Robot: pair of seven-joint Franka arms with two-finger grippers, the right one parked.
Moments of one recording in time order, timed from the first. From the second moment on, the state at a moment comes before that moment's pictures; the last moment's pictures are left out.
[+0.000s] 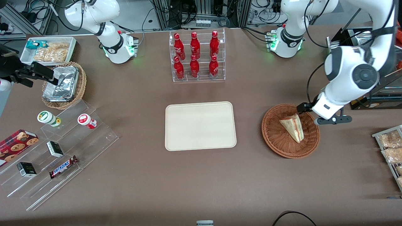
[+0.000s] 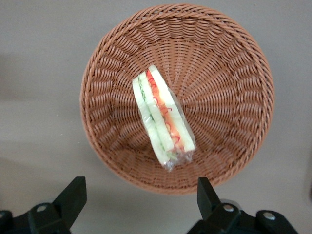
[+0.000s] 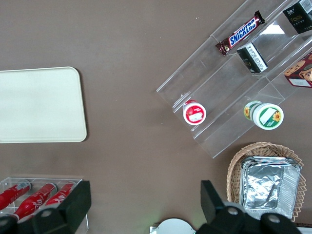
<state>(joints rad) -0.04 0.04 -0.06 -2.21 0.03 2.18 -0.22</state>
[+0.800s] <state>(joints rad) -0.06 0.13 -0.09 -2.26 0.03 2.37 -0.81</state>
